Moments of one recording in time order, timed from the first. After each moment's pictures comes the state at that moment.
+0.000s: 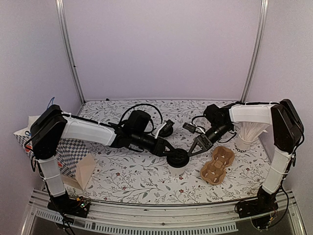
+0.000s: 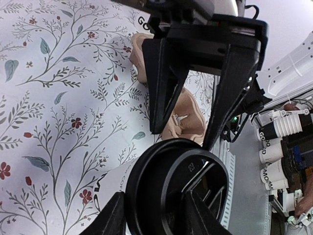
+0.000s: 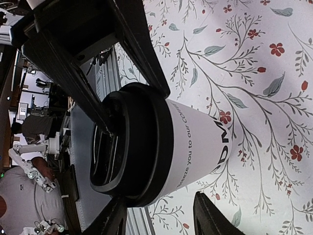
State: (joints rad) left arm -0.88 1.87 1.11 0.15 0.64 -0.40; right arm 0.51 1.84 1.24 -0.87 -0.98 -0.37
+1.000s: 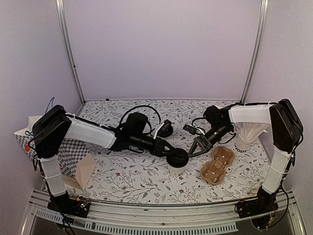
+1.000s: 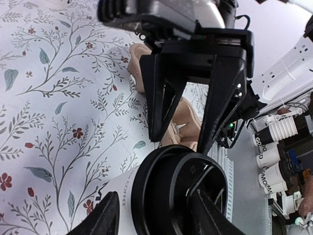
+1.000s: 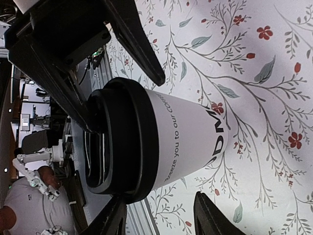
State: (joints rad) left arm -0.86 1.91 1.04 0.34 0.67 -0.44; right arm 0.50 1.86 1.22 -0.87 -0.98 -0.27
